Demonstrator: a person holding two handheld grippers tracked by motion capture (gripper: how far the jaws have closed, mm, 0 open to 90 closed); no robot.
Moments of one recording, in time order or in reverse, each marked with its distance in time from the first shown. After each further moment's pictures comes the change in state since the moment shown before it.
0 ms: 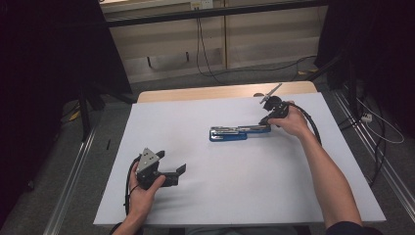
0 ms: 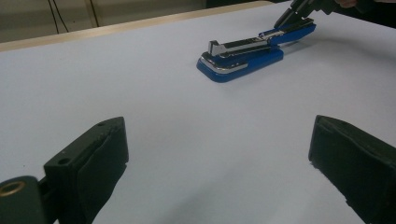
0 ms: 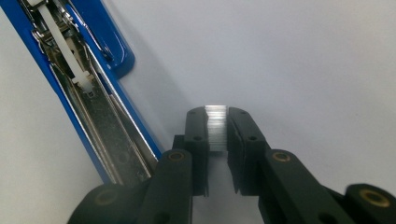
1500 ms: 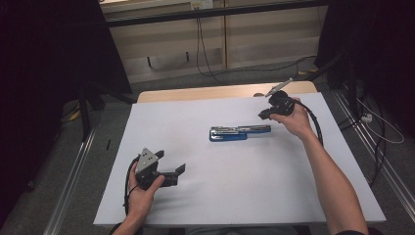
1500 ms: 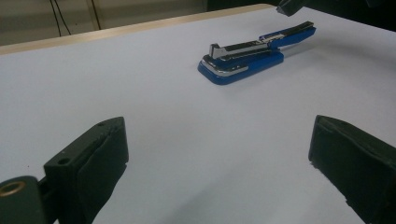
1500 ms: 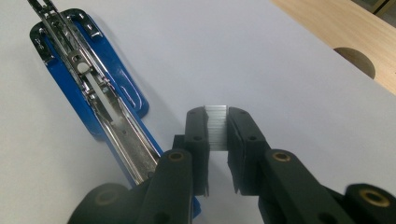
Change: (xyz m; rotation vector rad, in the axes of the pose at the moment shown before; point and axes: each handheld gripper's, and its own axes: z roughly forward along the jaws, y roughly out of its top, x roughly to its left) left arm 0.000 0.001 -0.002 -0.007 0.005 -0.001; right arm 0.009 0.000 -0.031 -0.194 -0.051 0.024
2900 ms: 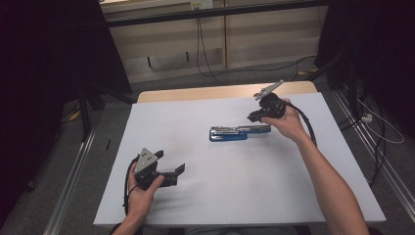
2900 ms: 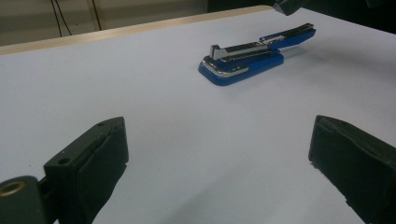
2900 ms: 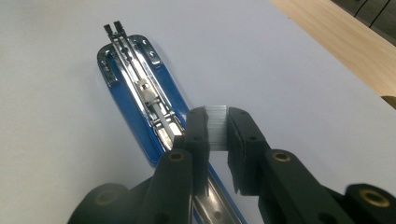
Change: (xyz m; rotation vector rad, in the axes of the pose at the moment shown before) left arm 0.000 0.000 -0.001 -0.006 0.001 -0.007; right arm 0.033 0.018 0.001 -0.052 0.076 -0.099
